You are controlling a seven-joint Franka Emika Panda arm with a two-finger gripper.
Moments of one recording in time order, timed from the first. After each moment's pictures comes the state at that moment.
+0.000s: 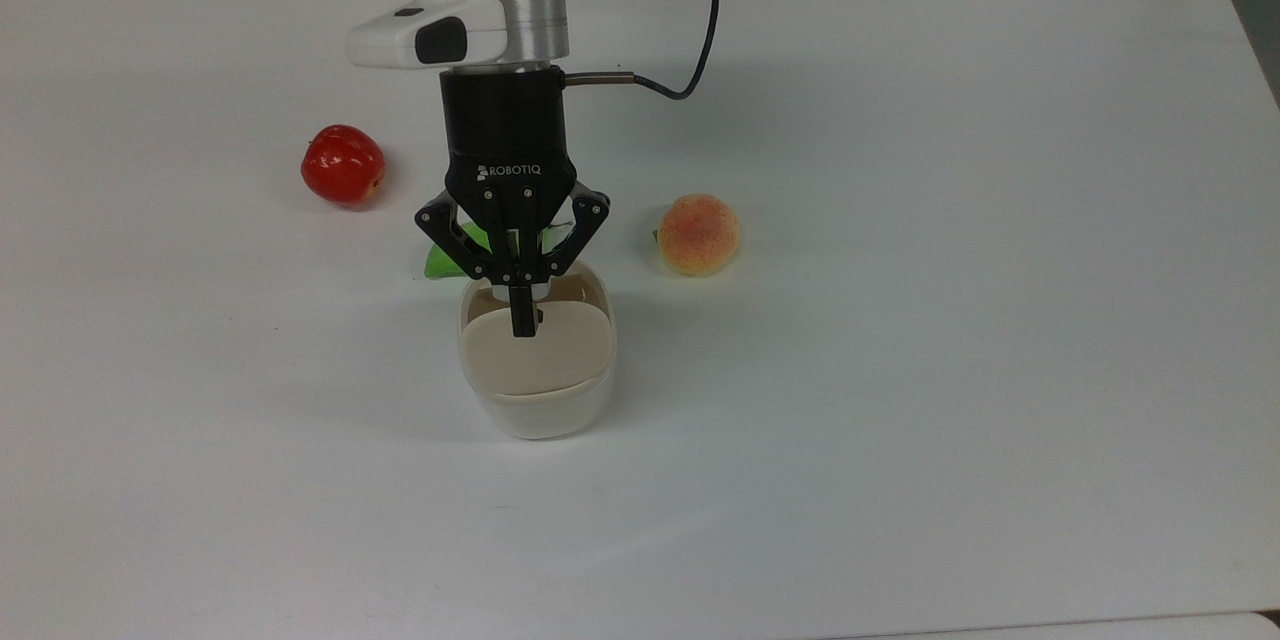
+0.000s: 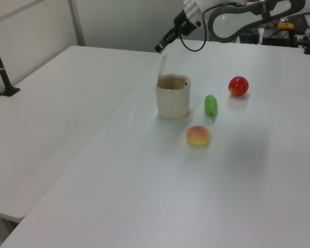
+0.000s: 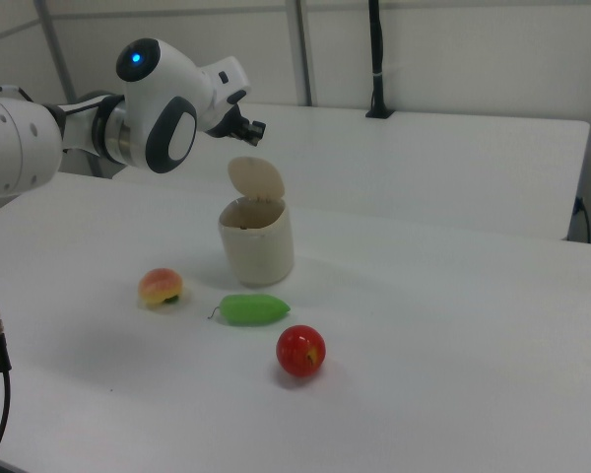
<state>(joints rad) 0.05 0.43 0.04 -1.52 0.07 2.78 -0.03</state>
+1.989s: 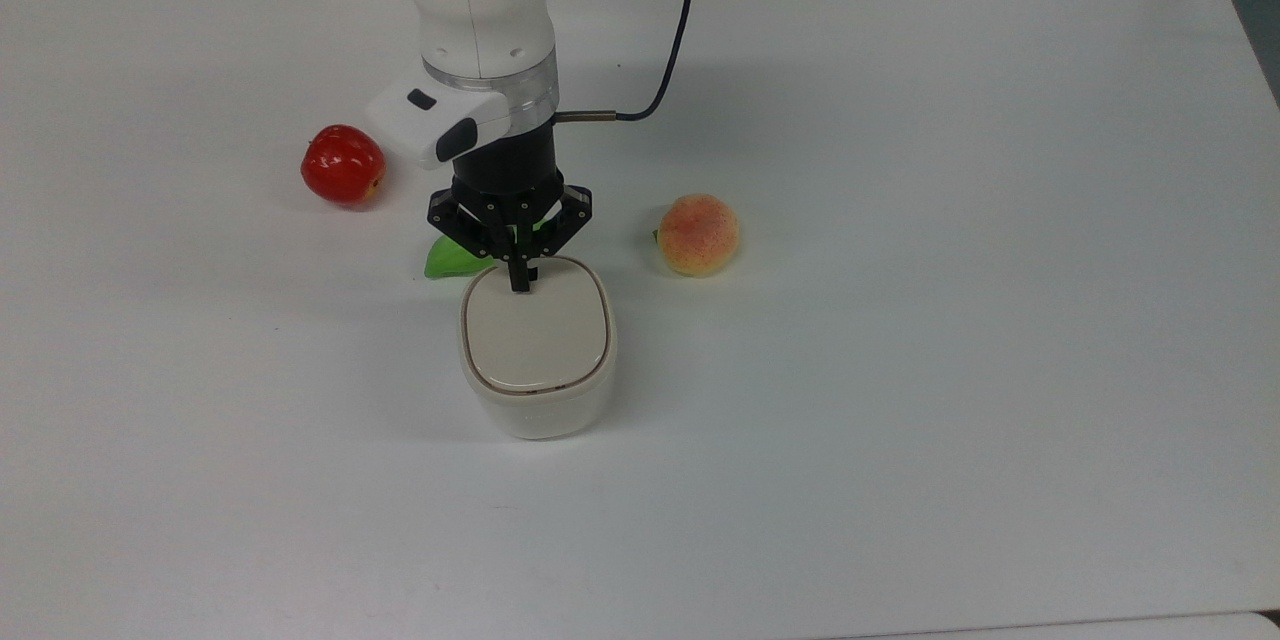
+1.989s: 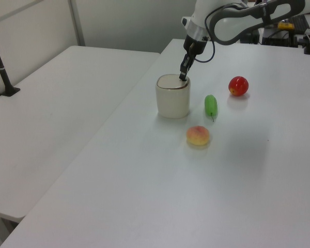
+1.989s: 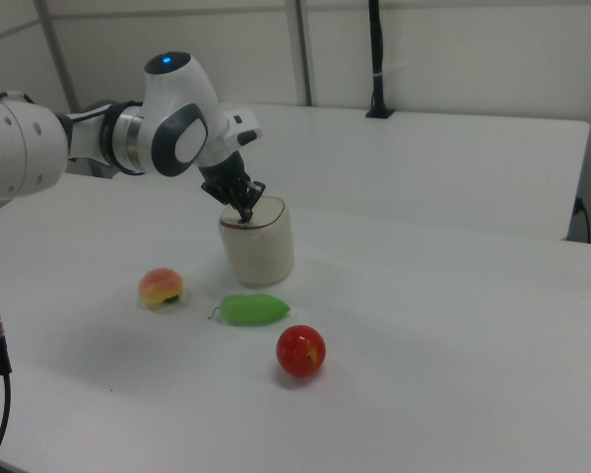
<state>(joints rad) 0.04 0.43 0.03 -1.53 -0.01 2.31 -0.04</state>
